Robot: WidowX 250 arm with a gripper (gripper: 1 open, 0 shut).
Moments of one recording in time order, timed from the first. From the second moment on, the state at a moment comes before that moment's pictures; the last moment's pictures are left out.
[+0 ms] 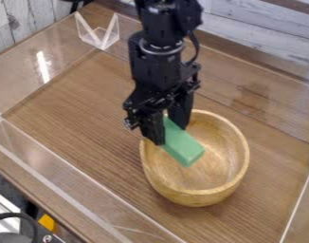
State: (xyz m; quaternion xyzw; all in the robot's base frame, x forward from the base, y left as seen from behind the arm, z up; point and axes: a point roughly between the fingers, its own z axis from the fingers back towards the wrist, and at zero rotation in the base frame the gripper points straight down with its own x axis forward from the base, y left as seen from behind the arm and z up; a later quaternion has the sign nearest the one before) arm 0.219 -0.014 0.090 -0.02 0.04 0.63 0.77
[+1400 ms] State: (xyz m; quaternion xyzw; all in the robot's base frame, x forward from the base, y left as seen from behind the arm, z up) arm 0.205 0.046 0.069 0.00 -0.01 0.62 0.79
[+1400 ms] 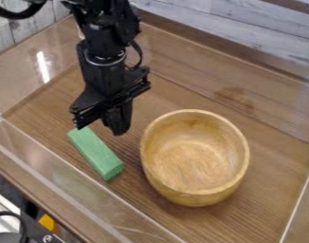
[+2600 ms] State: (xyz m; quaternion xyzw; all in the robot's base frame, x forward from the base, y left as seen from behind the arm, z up) arm 0.195 0.053 0.060 0.03 -0.02 0.59 0.80
